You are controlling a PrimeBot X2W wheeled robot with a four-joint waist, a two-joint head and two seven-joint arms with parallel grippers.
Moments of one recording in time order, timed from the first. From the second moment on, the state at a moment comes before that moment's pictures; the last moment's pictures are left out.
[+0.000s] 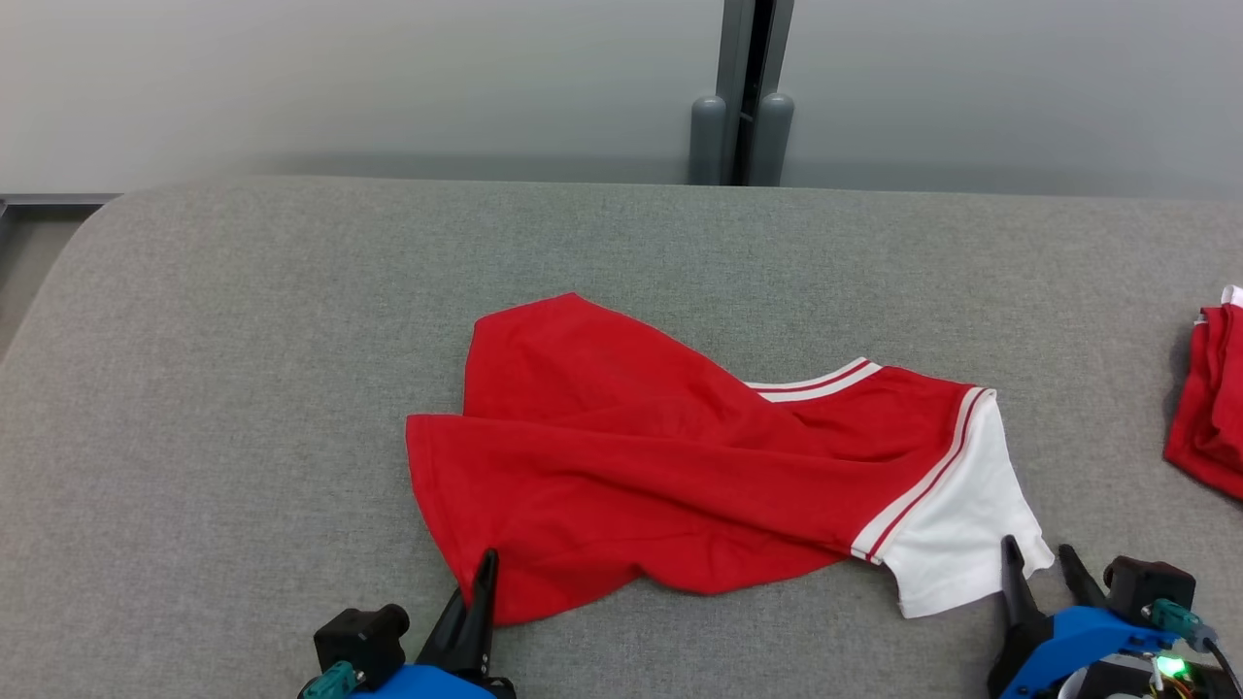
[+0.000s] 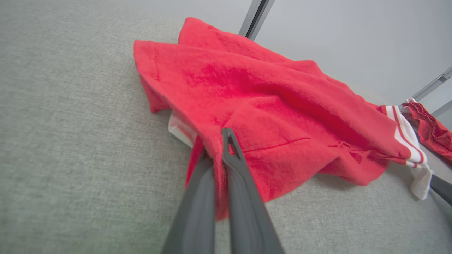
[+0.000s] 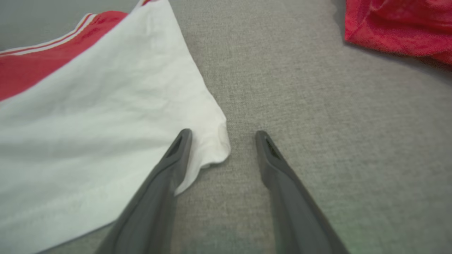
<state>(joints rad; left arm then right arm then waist) -0.07 0.09 -0.37 0.50 -0.52 -0.13 -0.26 -0.27 -0.07 -0.21 0.90 0.07 0.13 -0.28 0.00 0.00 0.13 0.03</state>
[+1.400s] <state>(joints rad) -0.73 0.53 -0.30 0.05 -0.74 -0.13 -0.11 -0.86 -0.09 -0.12 0.06 0.42 0.13 -0.02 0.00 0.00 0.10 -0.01</state>
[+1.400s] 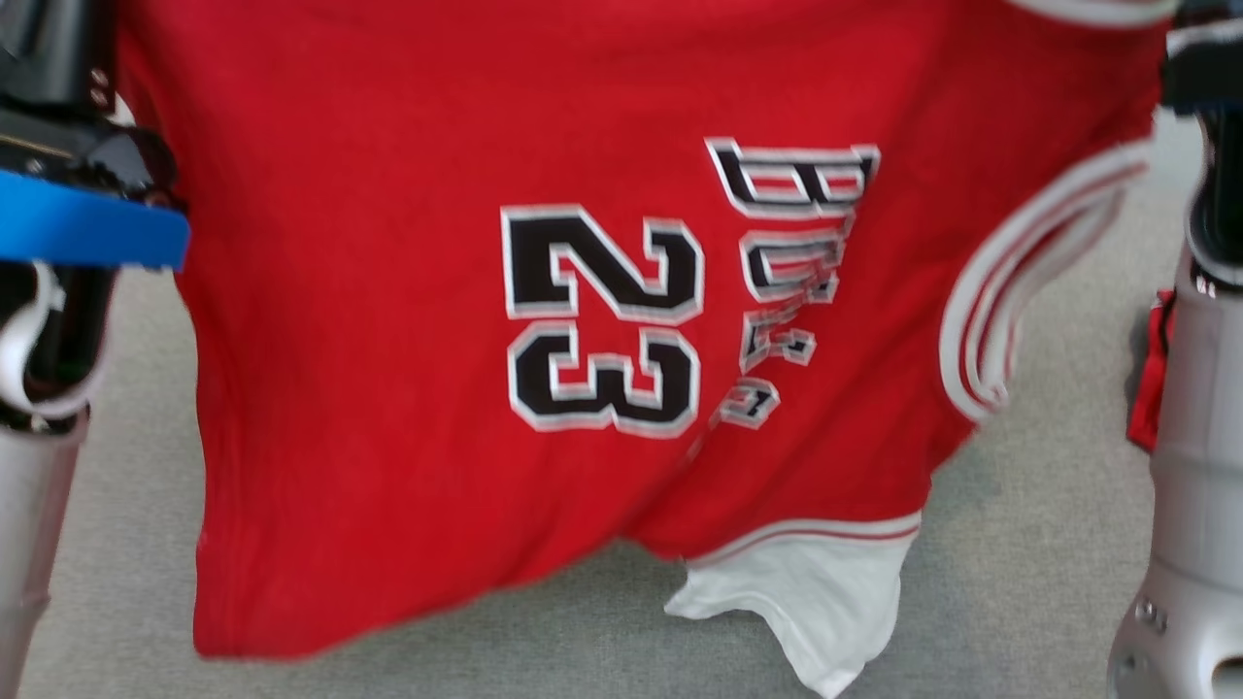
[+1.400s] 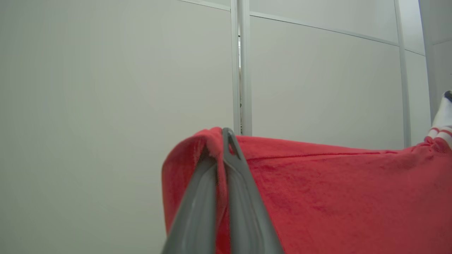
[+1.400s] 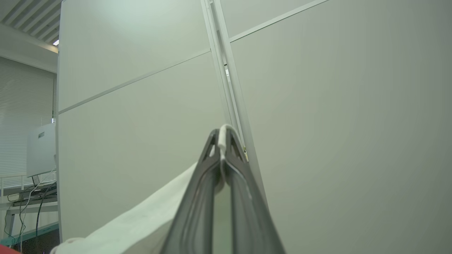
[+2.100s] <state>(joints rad) -0.86 0.43 -0.40 0.41 -0.76 -0.13 -0.26 -0.94 -0.08 -0.14 0.34 0.41 0.13 -0.26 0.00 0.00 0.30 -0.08</state>
